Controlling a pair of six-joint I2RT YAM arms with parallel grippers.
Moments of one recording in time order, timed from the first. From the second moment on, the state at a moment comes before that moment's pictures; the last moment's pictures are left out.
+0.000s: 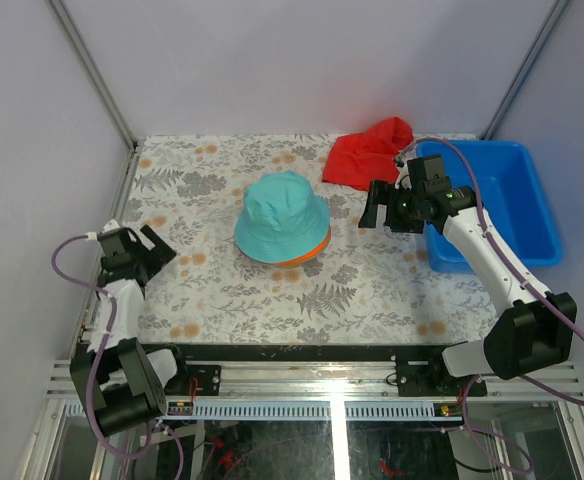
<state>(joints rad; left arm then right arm) 0.38 1.09 0.61 -0.32 0.07 -0.47 0.27 1.39 1.24 -0.76 -0.23 0.34</state>
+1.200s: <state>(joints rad) 0.38 0.19 0.01 0.16 0.26 -0.24 0.27 1.34 1.19 -0.70 -0.27 0.37</state>
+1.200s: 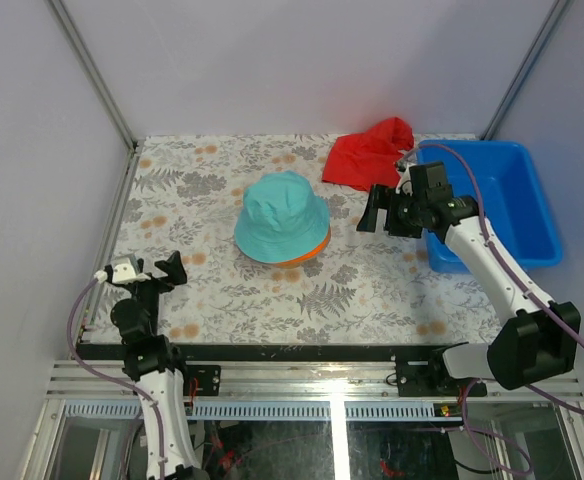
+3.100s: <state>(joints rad) 0.34 0.16 0.01 0.16 0.27 -0.21 0.27 0.26 0.01 0.07 0.44 0.00</state>
